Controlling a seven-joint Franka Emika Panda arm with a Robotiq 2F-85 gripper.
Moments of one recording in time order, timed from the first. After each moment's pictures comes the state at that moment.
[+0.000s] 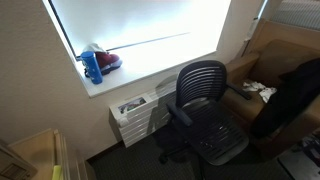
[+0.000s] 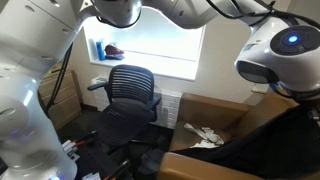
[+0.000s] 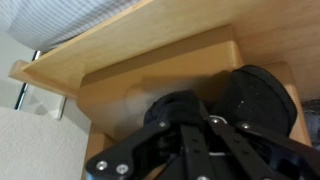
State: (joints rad) arm -0.23 0.69 -0.66 -1.56 1.52 2.79 2.60
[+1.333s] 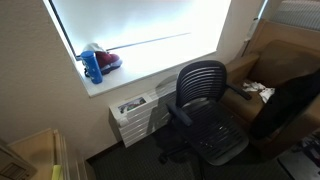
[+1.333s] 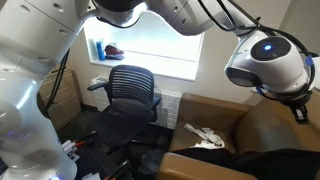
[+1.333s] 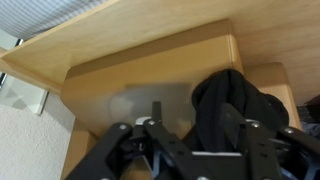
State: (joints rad) arm -0.31 0.68 -0.45 -1.56 1.39 2.98 2.60
